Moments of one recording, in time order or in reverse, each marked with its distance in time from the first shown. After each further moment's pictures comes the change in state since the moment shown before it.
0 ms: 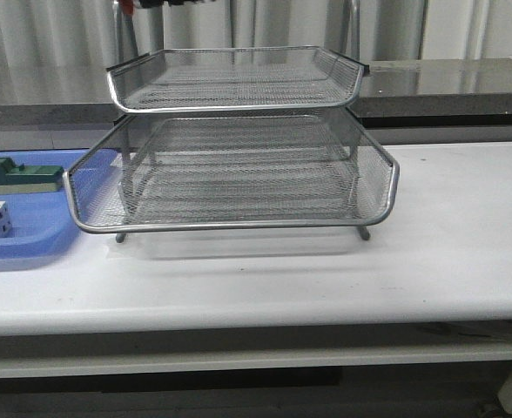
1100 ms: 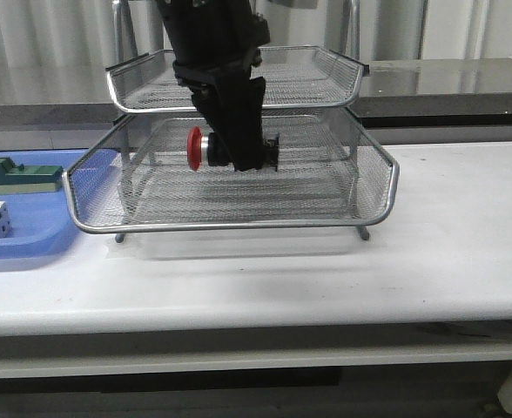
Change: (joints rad) left arm -0.118 0.200 0.111 -0.006 -0.073 -0.008; right arm 0.000 0.000 0.000 0.000 0.000 0.001
